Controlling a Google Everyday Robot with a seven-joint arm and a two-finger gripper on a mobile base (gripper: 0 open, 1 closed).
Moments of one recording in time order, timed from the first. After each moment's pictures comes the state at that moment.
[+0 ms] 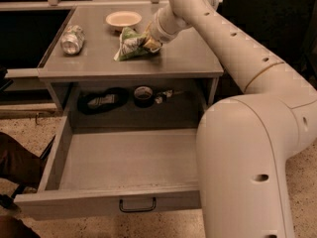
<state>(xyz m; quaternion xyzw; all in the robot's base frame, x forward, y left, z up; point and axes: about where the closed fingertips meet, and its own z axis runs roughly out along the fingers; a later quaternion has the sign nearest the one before) 0.847 0.028 0.861 -0.68 0.60 -0.03 0.41</state>
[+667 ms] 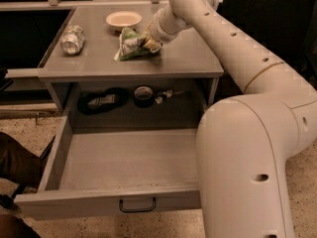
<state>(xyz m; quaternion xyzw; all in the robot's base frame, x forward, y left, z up) 0.847 0.028 0.861 -0.68 0.60 -0.03 0.41</state>
